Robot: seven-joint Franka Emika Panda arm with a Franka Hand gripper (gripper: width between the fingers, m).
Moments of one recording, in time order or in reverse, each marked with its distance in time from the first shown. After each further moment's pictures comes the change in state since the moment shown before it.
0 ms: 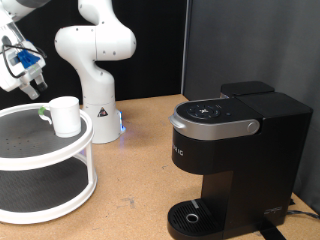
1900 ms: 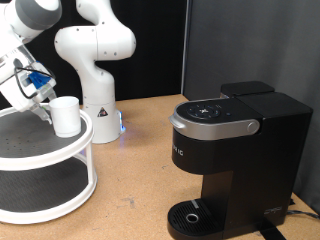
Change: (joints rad) arm 0.071 0.066 -0.068 -0.095 0.094 0.166 -0.093
